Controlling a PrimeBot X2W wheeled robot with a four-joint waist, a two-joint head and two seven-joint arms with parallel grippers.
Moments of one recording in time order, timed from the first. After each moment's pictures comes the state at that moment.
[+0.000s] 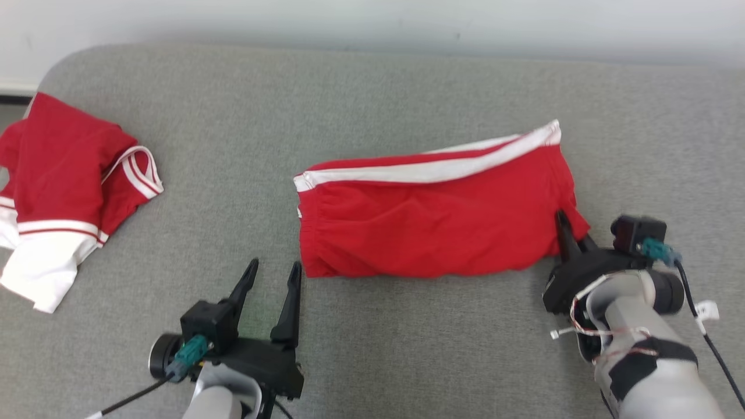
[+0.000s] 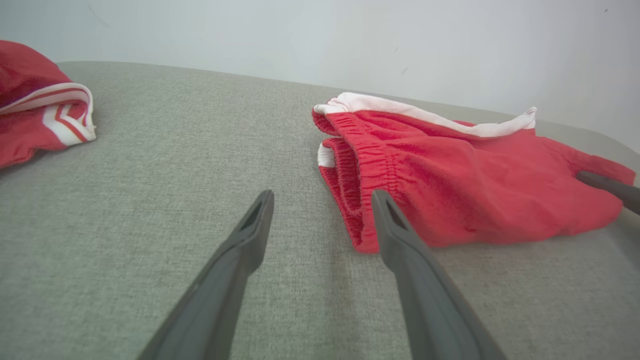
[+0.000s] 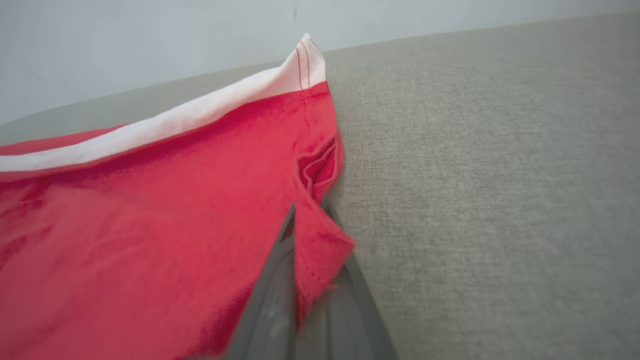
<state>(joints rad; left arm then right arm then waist) -0.37 0.05 -0.24 0.51 -0.31 -0.11 -0.26 -0.73 -0.20 0.14 1.09 0.37 0.13 -0.26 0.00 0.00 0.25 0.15</state>
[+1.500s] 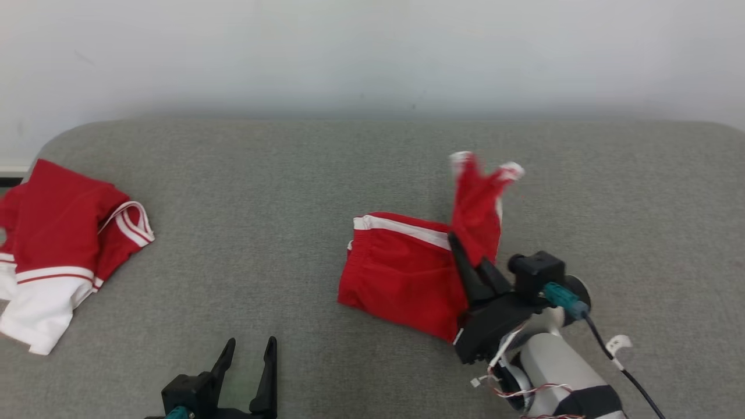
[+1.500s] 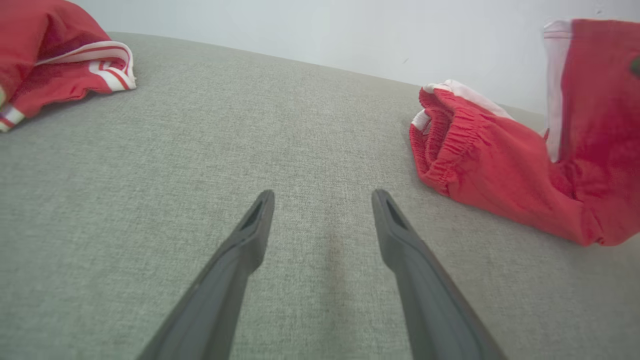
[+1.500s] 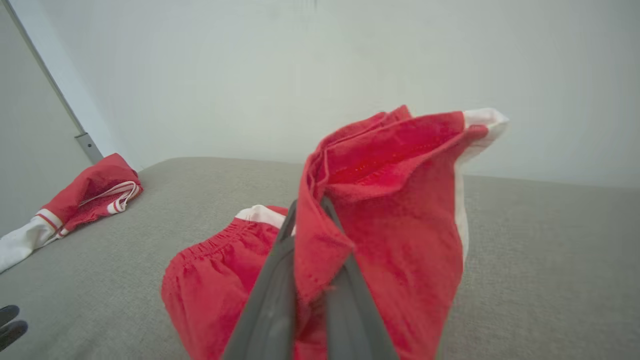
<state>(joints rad) -0.16 0.05 -0.14 0.52 -0.30 -0.12 -0.26 -0.48 -0.08 0.31 0.64 0.27 0.13 -0.26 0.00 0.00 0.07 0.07</state>
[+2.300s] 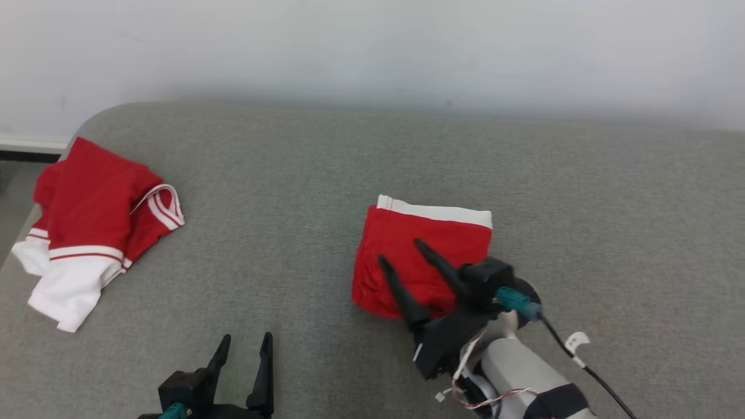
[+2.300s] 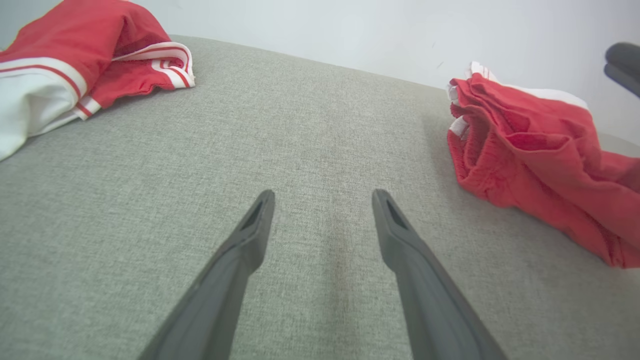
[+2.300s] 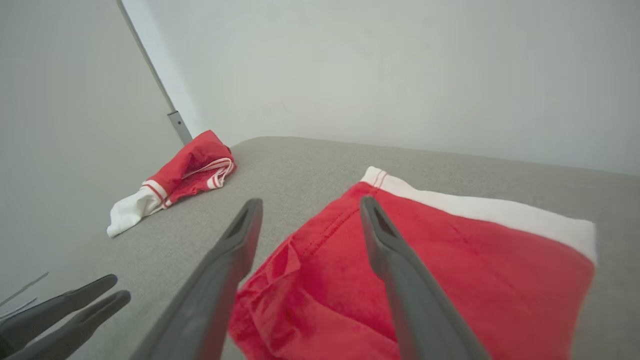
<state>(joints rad) -0.17 0.05 -0.15 0.52 -0.30 -0.11 -0.26 -0.55 -0.05 0.57 0.71 0.41 0.13 -0.26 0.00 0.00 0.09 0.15</state>
